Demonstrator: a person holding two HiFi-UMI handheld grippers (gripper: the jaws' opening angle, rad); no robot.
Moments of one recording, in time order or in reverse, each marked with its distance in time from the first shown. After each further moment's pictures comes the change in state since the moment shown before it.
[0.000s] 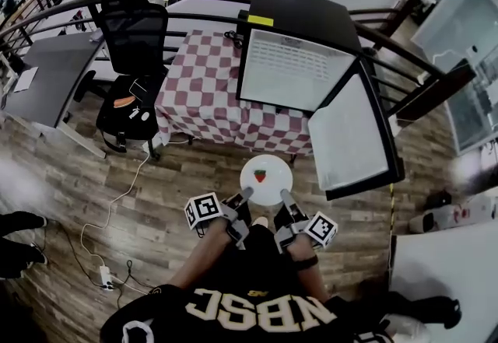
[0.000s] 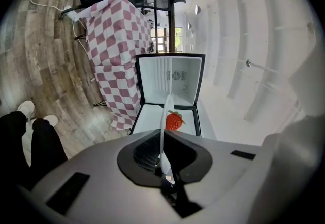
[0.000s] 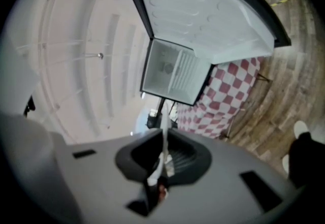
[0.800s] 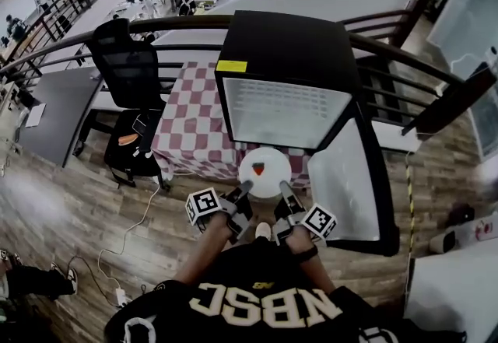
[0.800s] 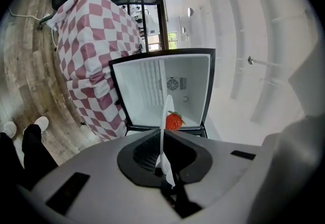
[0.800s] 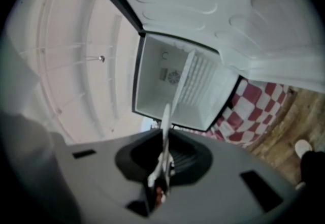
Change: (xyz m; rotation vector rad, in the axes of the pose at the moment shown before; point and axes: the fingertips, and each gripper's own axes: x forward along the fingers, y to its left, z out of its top) left arm 0.170 -0.055 0.119 0.070 -0.079 0.015; right arm 0.152 0.008 0.158 -0.005 -0.009 0.094
